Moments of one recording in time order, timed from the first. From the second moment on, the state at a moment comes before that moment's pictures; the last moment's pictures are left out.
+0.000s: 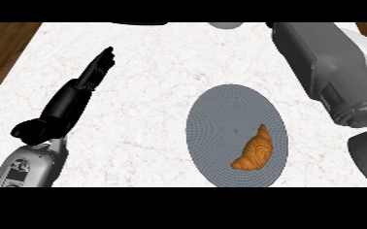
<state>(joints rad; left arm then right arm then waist) -0.25 0.33 -0.14 -1.63 0.06 -0.12 -0.03 -1.45 -0.28 0.72 0.00 0.61 -0.34 1.16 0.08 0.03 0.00</state>
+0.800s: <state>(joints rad) -0.24 0.32 -0.13 -1.63 0.06 -0.12 -0.02 -1.28 -0.49 0.70 0.00 0.60 -0.61 1.07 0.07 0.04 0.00</state>
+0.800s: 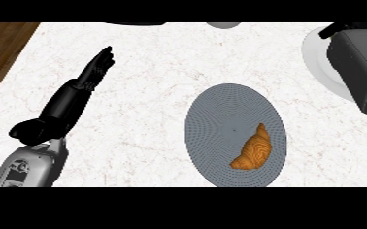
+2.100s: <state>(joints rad) -0.24 0.31 -0.11 -1.62 0.05 -0.13 -0.02 -1.03 -0.57 0.45 -0.09 0.39 -0.97 0.80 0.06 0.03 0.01</state>
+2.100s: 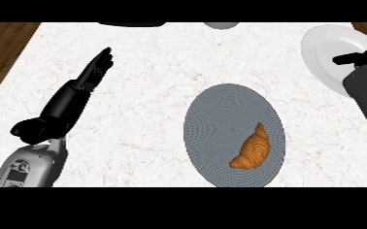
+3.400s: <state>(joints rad) -0.17 0.30 -0.03 -1.64 0.03 -0.17 -0.01 -0.42 -0.57 0.08 -1.11 0.12 -1.20 0.40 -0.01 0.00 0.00</state>
